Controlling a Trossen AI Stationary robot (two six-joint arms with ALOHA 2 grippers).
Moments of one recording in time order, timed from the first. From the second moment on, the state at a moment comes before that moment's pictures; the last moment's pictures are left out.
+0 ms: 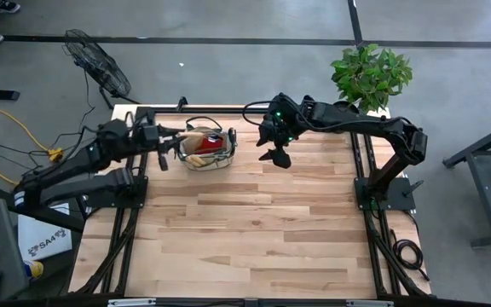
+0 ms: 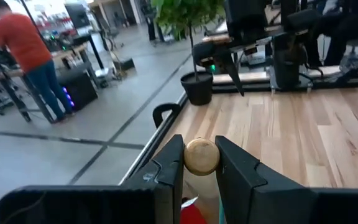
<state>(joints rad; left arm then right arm) 0.45 0.47 0.57 -0.19 0.06 0.24 -0.35 1.63 1.42 -0.64 -0.45 -0.28</state>
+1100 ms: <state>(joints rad) 0.45 0.42 0.21 0.14 -0.12 -0.17 -0.35 1.63 1.42 -0.41 -0.44 -0.15</state>
